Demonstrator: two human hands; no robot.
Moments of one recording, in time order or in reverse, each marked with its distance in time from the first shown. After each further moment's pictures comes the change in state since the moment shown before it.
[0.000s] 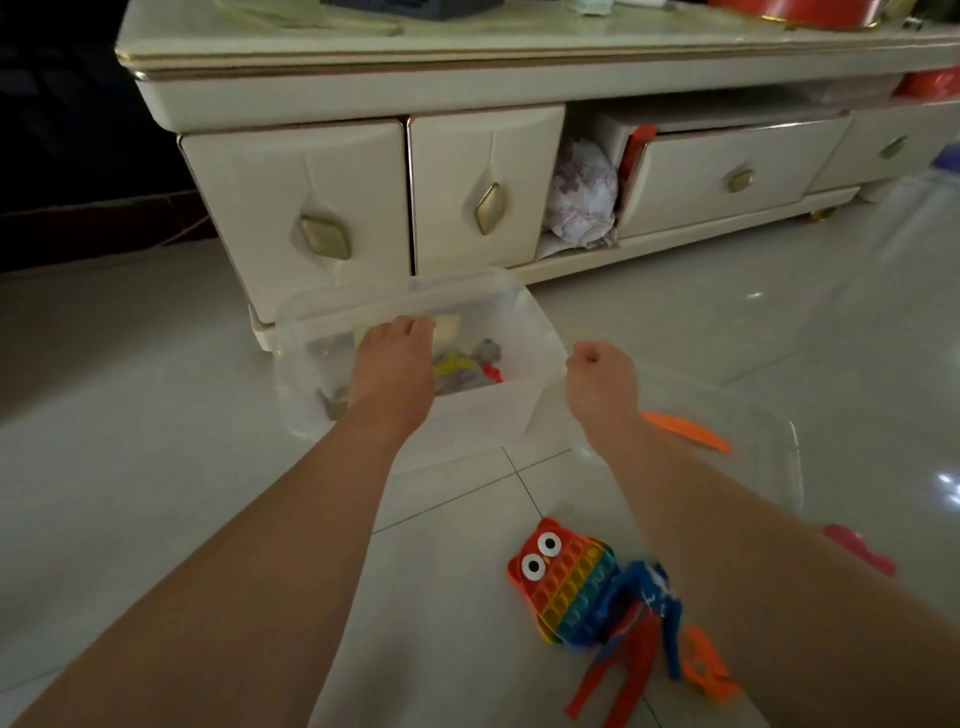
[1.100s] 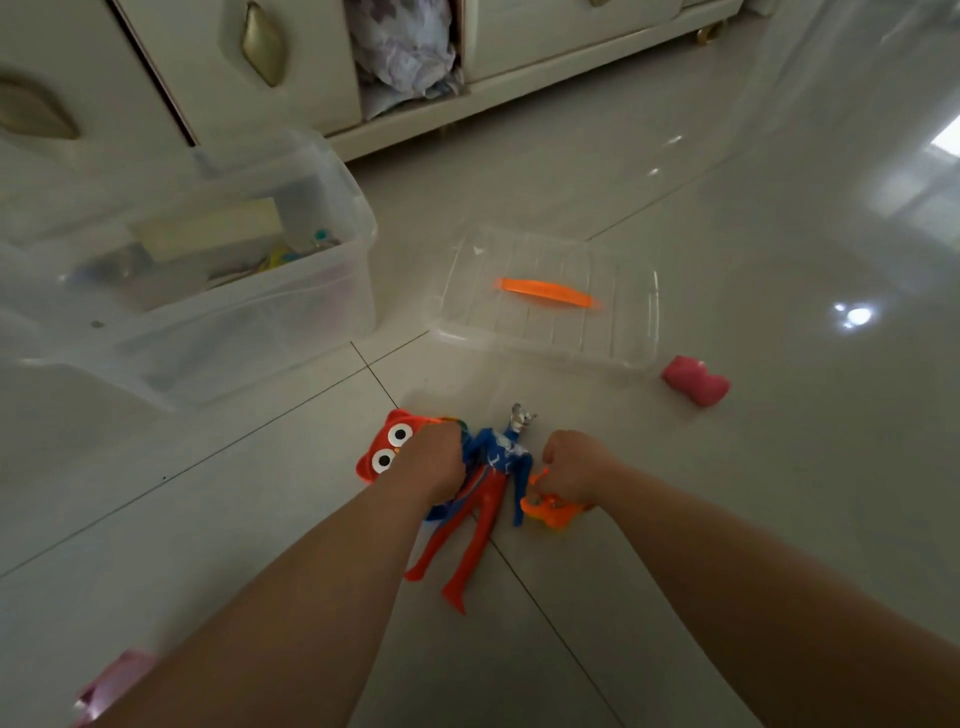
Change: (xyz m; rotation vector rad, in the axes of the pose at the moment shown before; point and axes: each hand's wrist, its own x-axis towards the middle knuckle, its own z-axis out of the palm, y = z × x) left_hand -0.130 0.179 0.161 -0.187 -0.750 0.105; right_hand -0.080 0.192 -0.147 -0.941 -0.781 0.236
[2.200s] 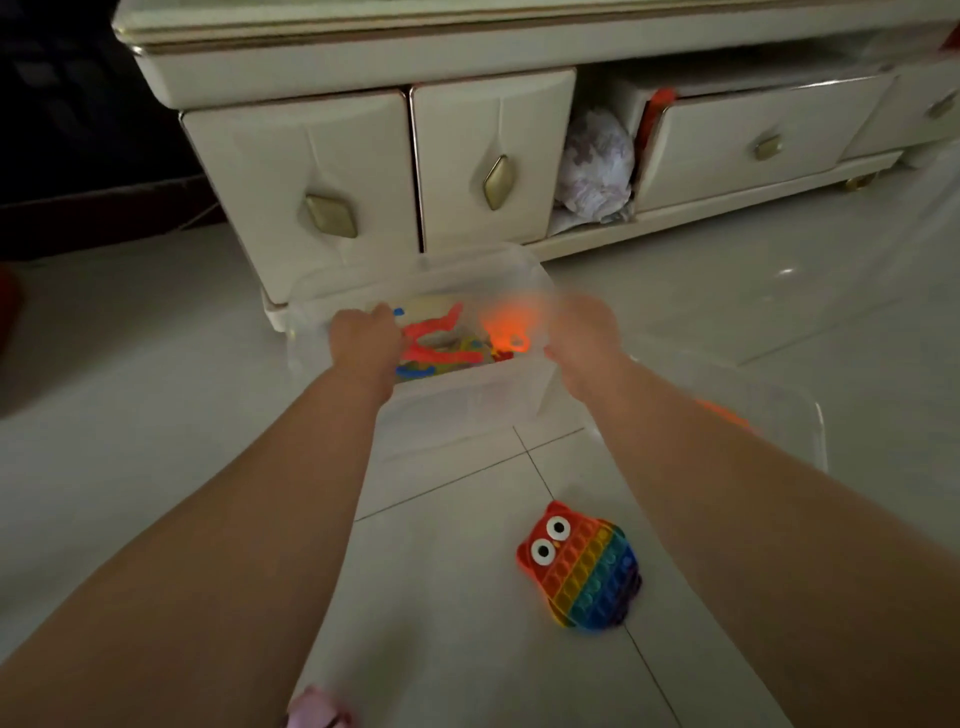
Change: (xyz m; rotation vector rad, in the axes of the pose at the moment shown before) left_hand -0.042 -0.157 -0.237 -1.056 0.816 -0.422; right_hand 0.028 -0.253 -0.145 1.297 0.503 -0.265
